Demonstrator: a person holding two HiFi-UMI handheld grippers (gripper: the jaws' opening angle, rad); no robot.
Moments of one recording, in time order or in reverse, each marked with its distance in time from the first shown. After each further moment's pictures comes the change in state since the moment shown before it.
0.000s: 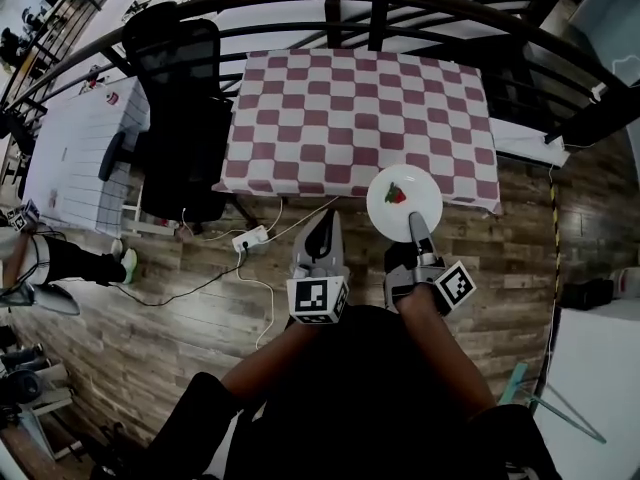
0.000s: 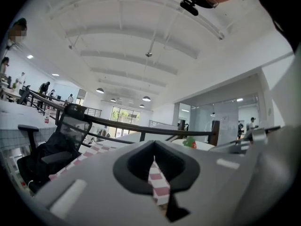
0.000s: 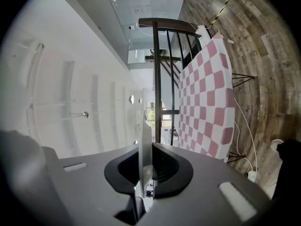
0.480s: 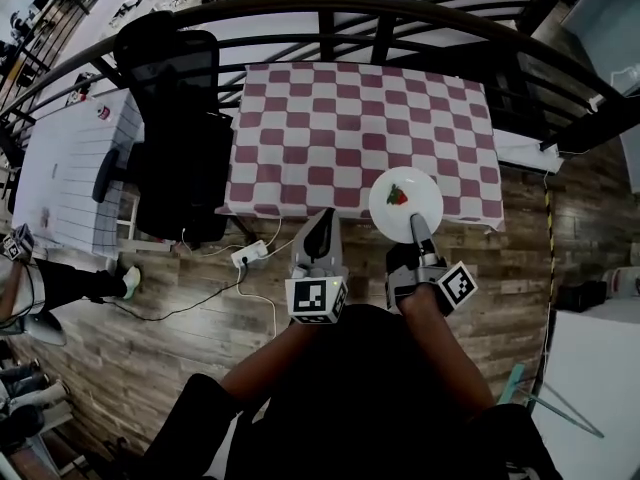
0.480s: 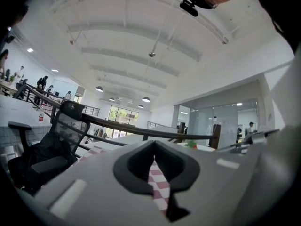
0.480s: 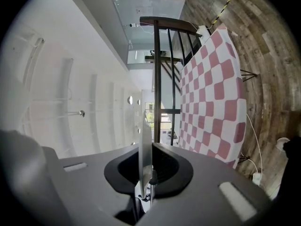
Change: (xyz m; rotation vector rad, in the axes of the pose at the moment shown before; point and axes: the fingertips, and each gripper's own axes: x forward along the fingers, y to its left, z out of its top) left arm 0.060 0.068 0.024 -0.031 -0.016 -0.034; right arm 0.080 0.009 -0.021 -0.012 -0.027 -0.029
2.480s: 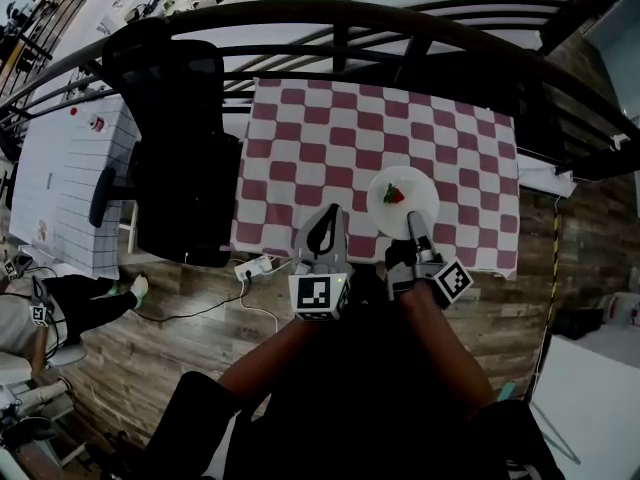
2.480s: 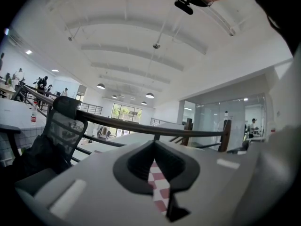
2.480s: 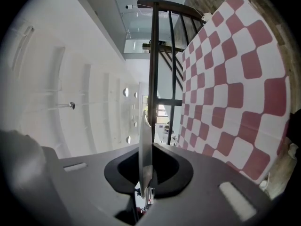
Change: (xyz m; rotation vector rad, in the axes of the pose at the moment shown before) left arm 0.159 0.100 0.000 0.000 0.062 0.043; right arm 0.197 -0.033 -0.003 -0.033 0.086 -0.042
